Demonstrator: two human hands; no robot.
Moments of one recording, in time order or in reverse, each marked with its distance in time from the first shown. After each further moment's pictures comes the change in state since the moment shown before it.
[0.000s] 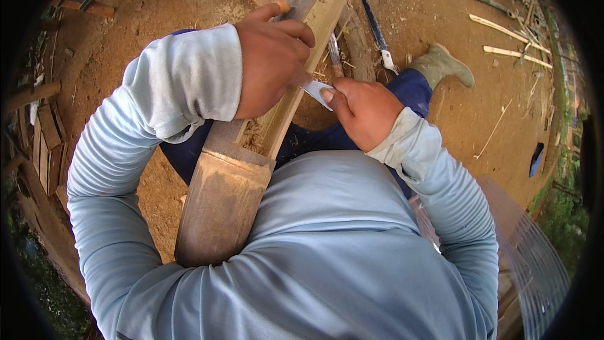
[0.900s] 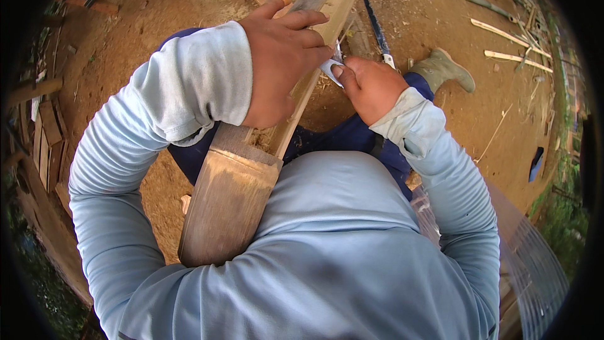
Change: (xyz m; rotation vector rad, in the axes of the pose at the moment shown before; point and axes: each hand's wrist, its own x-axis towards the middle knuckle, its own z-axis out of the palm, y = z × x) left_hand -0.002 0.011 -0.001 0.142 0.063 -0.117; right_hand 0.024 0.006 -0.013 -0.100 0.025 0.053
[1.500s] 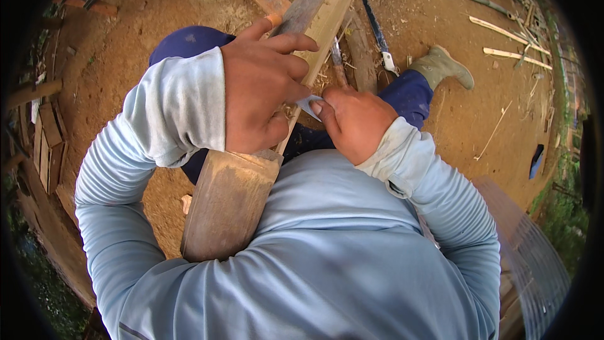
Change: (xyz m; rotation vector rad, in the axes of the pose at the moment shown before) left_hand -0.020 0.007 0.003 -0.245 0.051 0.122; right_hand -0.036 -0.035 0.013 0.027 -0.059 -0.038
